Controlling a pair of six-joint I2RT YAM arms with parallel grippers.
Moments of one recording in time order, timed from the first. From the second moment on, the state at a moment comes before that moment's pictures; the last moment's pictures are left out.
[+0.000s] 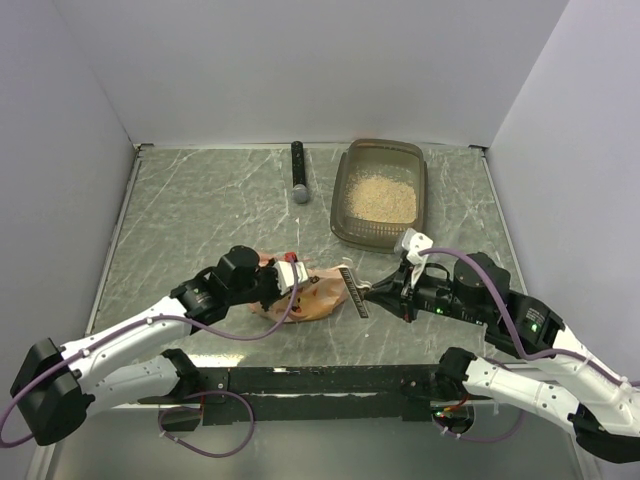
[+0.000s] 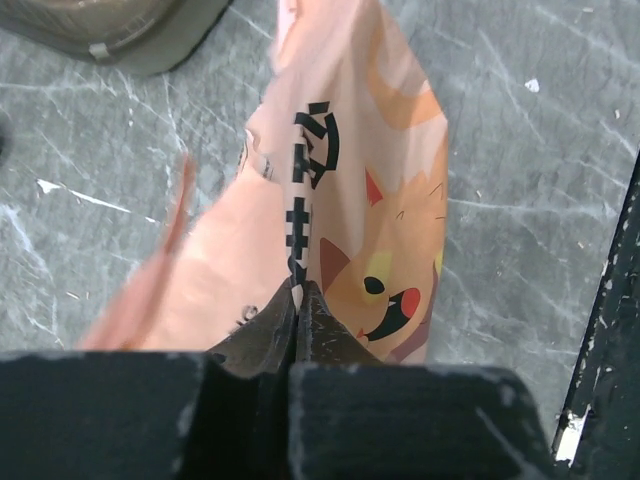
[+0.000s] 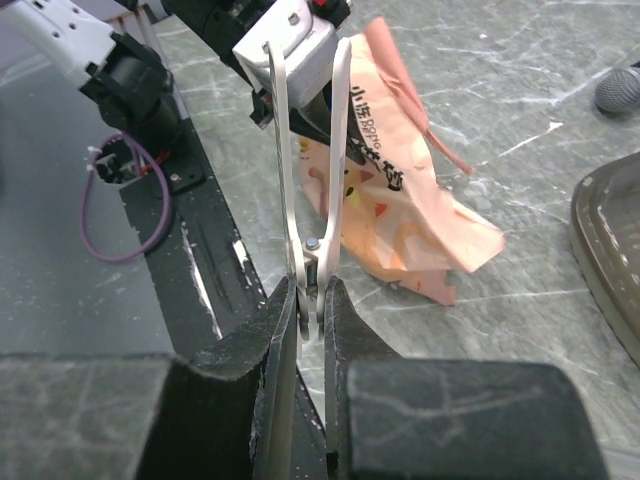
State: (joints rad) left arm -0.81 0.99 0.61 -0.15 0.26 0.37; right arm 0.95 0.63 0.98 -0.65 -0.19 0.07
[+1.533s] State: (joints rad) left arm -0.81 0.84 0.58 -0.25 0.32 0.27; right arm 0.78 1.09 1.00 -0.37 -0.64 -0.41
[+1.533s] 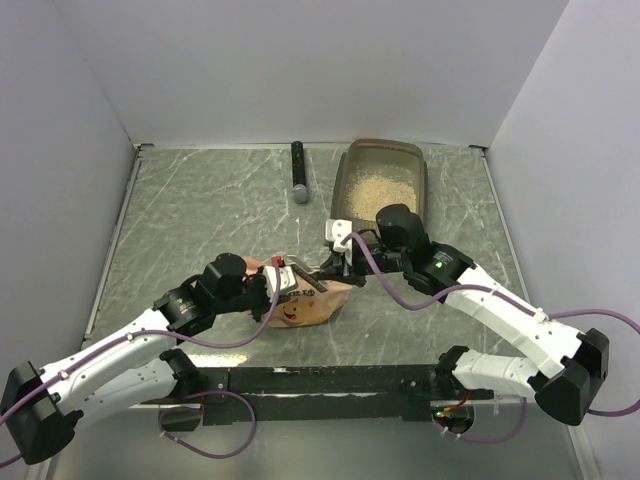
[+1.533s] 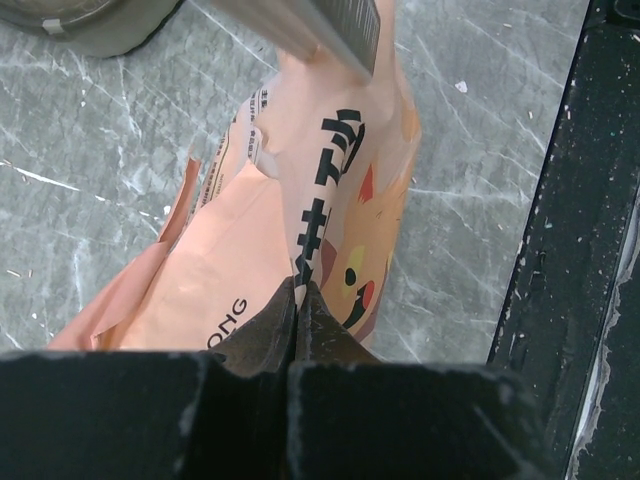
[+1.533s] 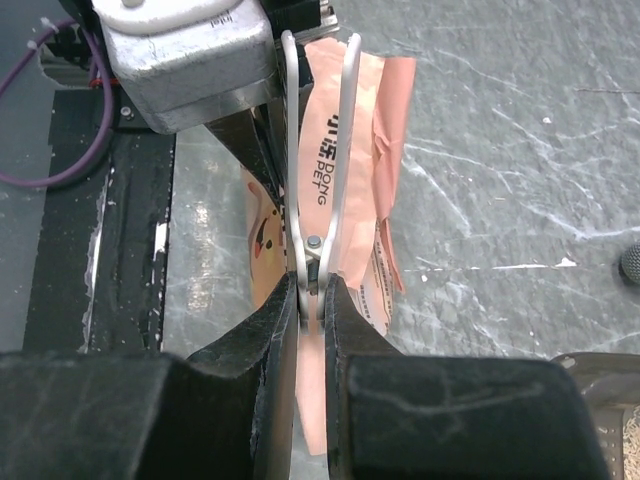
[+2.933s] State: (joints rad) left arm -0.81 0.89 0.61 -0.25 0.29 0.23; right arm 0.85 1.29 1.09 -0.62 -0.45 -0.57
